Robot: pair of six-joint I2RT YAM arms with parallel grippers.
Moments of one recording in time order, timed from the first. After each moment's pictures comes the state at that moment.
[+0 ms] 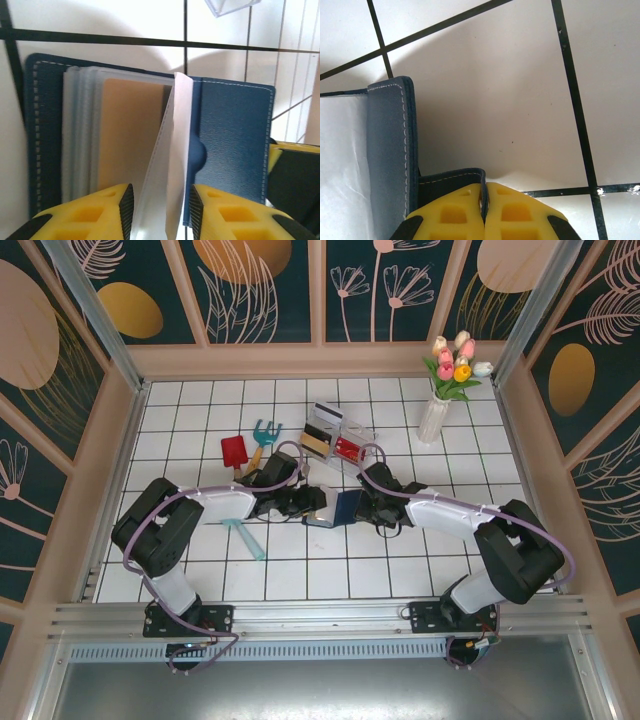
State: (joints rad) left arm -0.66 1.73 0.83 0.05 0.48 -0.89; right arm 0.69 1.48 0.74 -0.38 0.03 0.91
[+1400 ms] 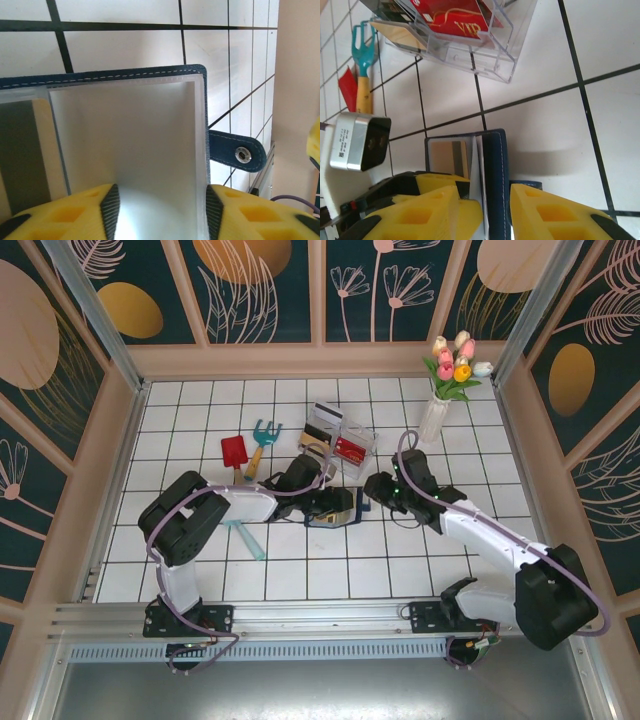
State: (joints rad) left arm -0.77 1.88 0.92 0.24 0.52 -0.96; right arm 0.52 1.20 0.66 -0.24 -0.14 0.87
